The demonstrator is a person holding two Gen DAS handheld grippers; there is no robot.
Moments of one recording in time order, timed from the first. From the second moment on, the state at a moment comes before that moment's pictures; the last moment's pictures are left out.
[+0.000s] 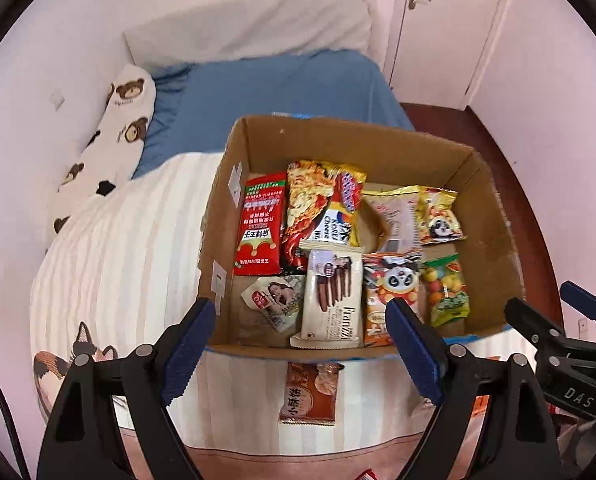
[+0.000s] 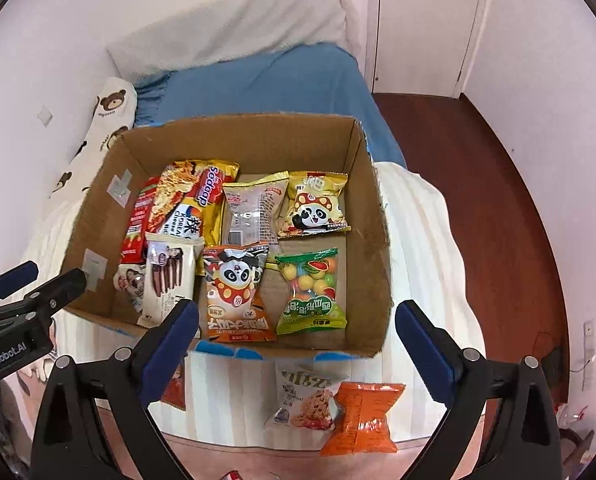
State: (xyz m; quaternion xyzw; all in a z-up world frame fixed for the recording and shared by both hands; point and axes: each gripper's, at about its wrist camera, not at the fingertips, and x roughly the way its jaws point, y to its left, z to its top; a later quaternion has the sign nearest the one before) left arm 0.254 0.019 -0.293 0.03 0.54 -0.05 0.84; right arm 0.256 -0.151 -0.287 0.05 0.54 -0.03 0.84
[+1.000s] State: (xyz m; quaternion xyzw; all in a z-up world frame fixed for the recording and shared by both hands) left arm 0.165 0.022 -0.309 -0.01 0.54 -0.01 0.84; right arm 0.150 -0.220 -0.312 0.16 0.55 -0.03 0.82
